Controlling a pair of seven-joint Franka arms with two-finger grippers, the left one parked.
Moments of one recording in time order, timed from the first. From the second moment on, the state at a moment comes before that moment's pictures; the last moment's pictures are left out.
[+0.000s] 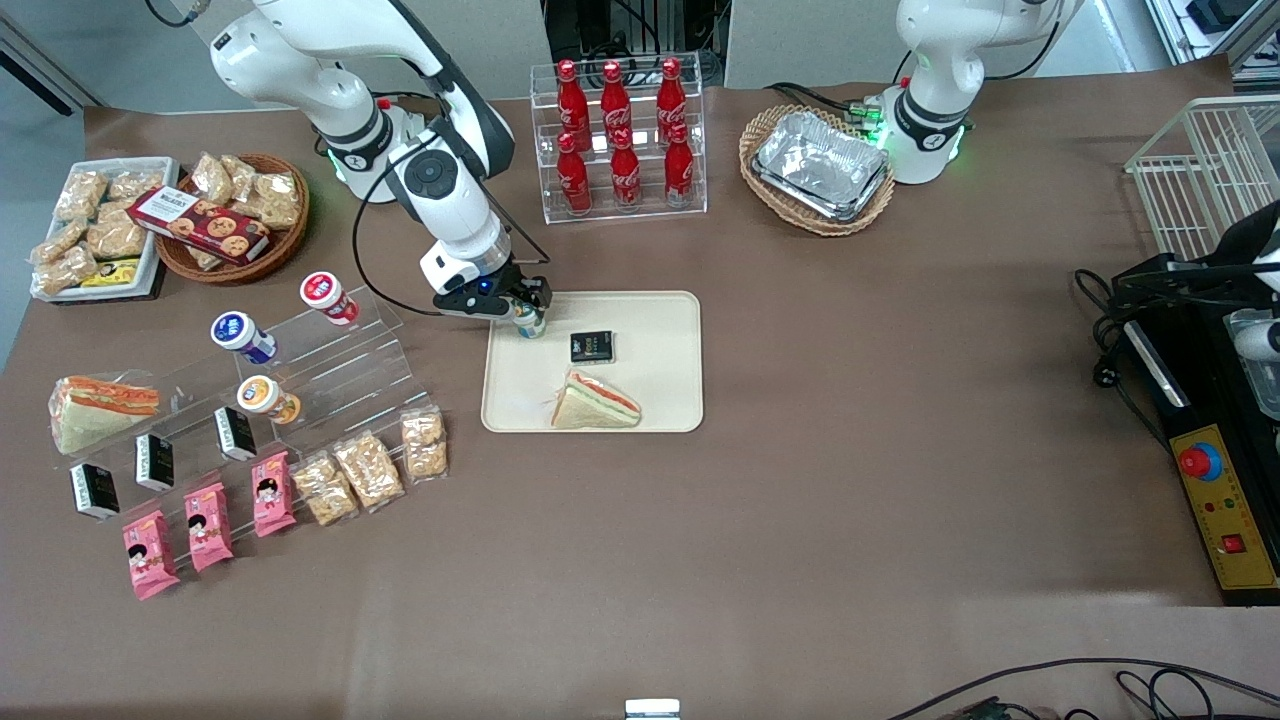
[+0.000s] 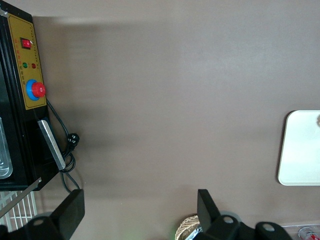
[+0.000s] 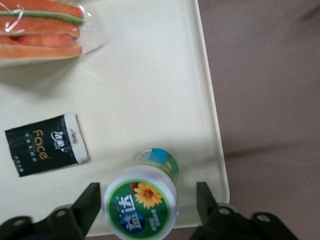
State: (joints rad) arm 0.70 0.10 0.01 -2.60 0.14 2.83 0.80
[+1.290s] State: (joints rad) arm 0.66 -0.13 -0.01 -2.09 0.14 2.02 0.80
